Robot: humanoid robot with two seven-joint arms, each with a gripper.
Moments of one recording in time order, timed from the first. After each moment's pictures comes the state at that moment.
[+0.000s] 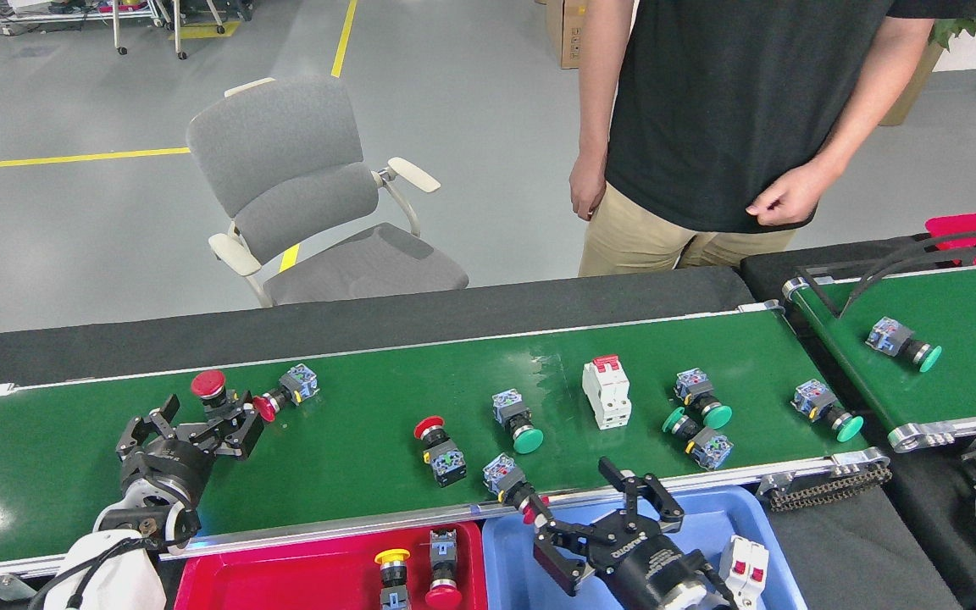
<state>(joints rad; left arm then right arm) -0.40 0.26 -0.06 -0.95 -1.34 -0.01 -0.09 -0.02 0.06 0.34 -1.61 1.38 -0.23 0.29</state>
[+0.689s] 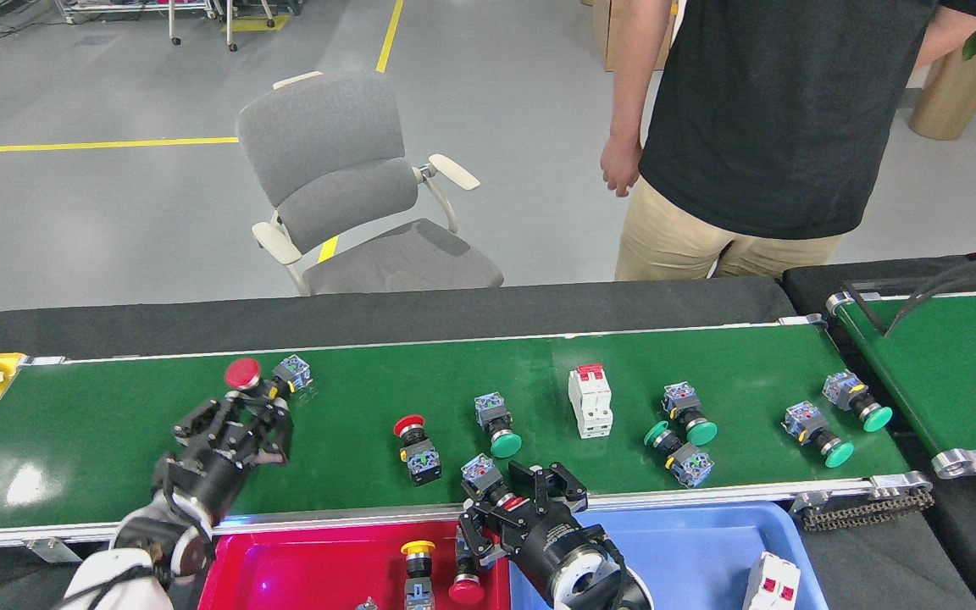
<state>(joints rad) 0.00 0.24 -0.06 -1.49 -1.33 -0.65 -0.01 -0.15 0.14 0.46 -1.42 1.43 -0.08 0.31</state>
